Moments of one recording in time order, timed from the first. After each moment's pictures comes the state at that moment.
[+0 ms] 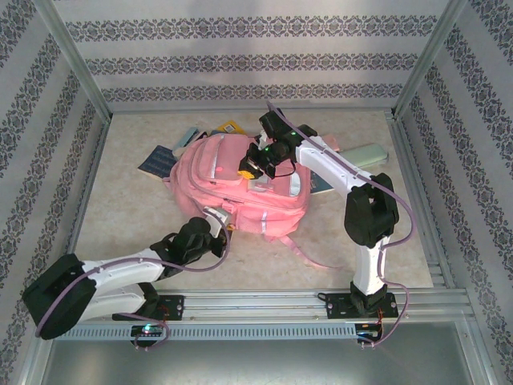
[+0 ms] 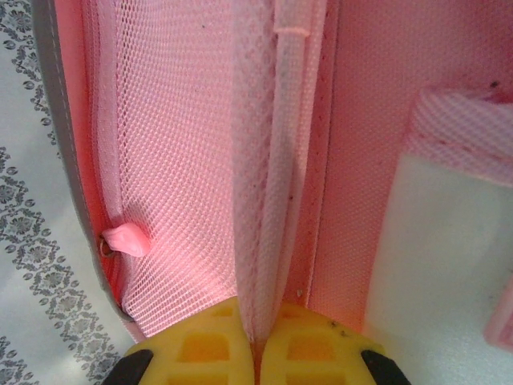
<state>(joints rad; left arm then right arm) -0.79 1.10 0.28 0.25 0.01 -0.26 0.54 1.95 1.72 -0.81 -0.66 0.94</state>
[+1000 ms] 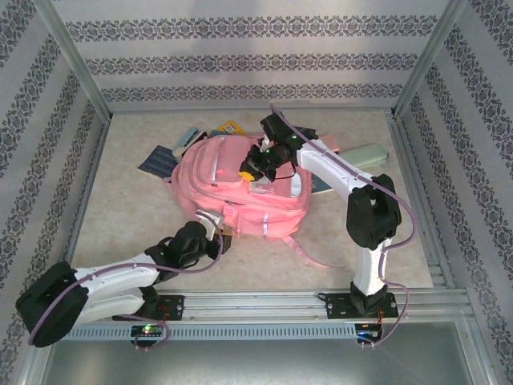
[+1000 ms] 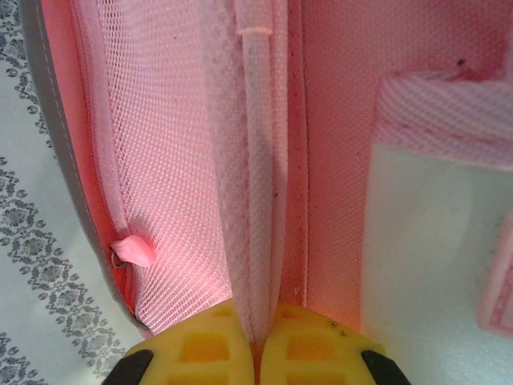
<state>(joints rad) -0.79 1.06 0.24 0.21 0.02 -0.37 0.54 1.93 1.66 -0.75 -0.65 1.04</state>
